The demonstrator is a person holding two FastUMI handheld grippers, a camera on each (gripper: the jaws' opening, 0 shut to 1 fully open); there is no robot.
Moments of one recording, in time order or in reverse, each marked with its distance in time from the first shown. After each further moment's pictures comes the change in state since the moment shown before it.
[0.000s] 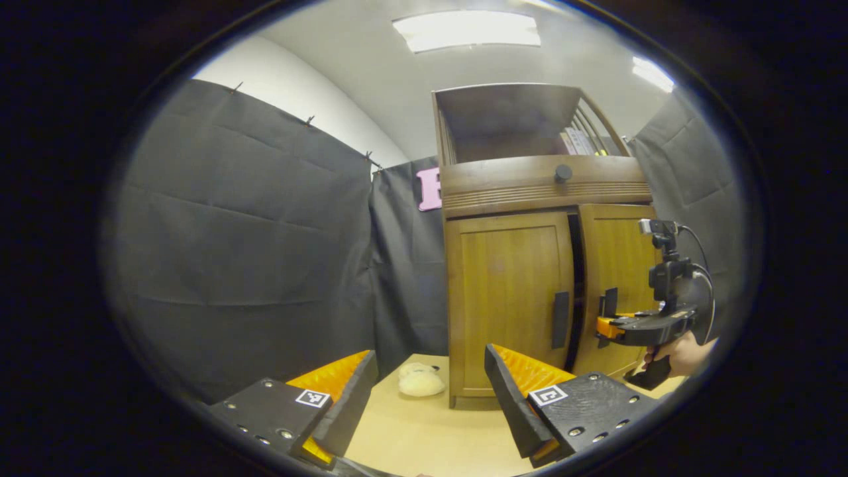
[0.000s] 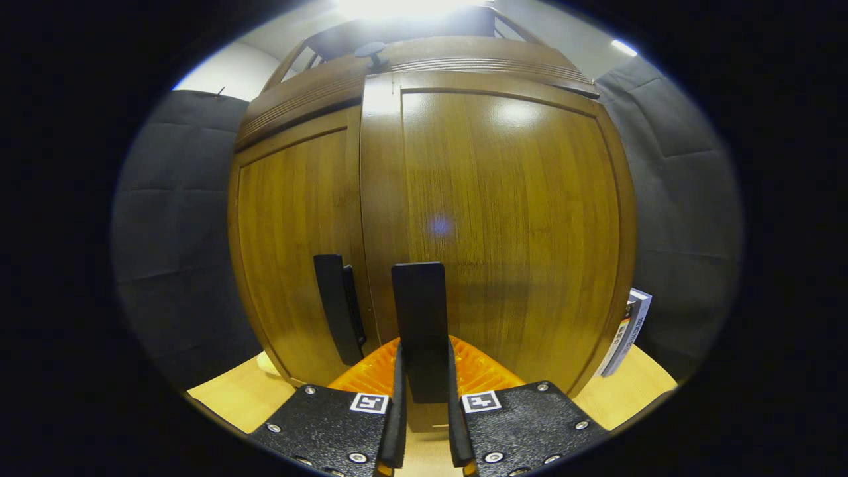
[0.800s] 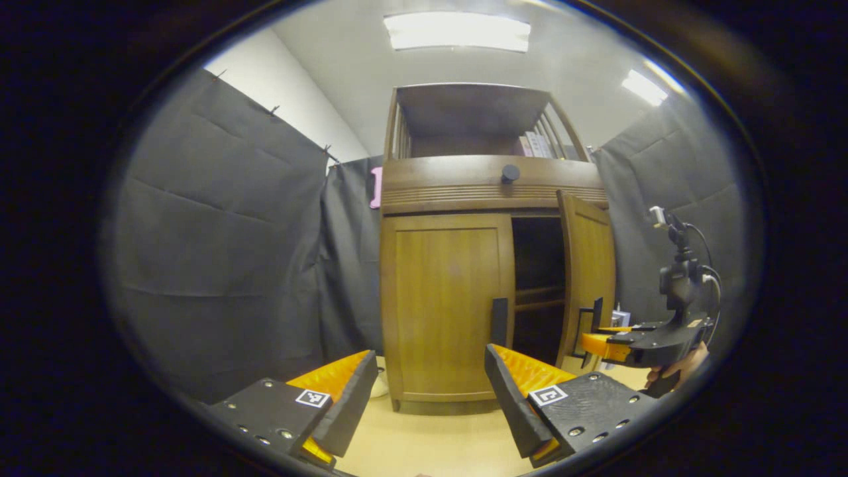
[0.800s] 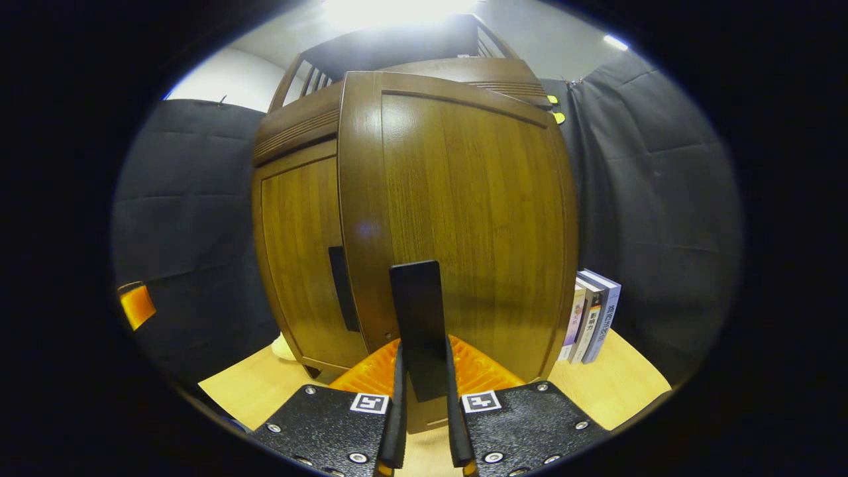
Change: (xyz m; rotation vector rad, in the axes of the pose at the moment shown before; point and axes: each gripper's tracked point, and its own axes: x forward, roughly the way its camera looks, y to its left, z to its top) left arm 0.026 -0.007 -0.002 -0.047 -0.001 -0.230; right arm -0.086 -0.030 -0.006 0.023 0.012 0.005
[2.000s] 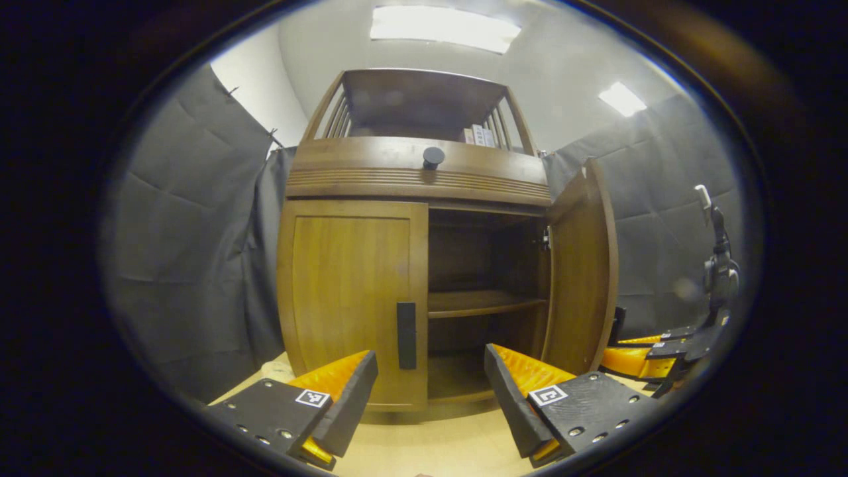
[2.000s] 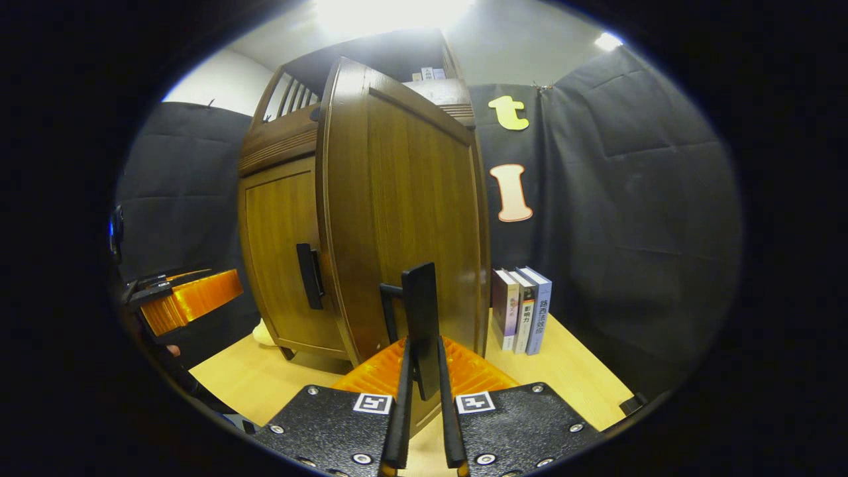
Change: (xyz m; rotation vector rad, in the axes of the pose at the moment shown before) left arm 0.016 -0.056 -0.003 -0.054 0.012 -0.263; right arm -0.090 -0.093 -0.005 -0.014 0.006 -0.108
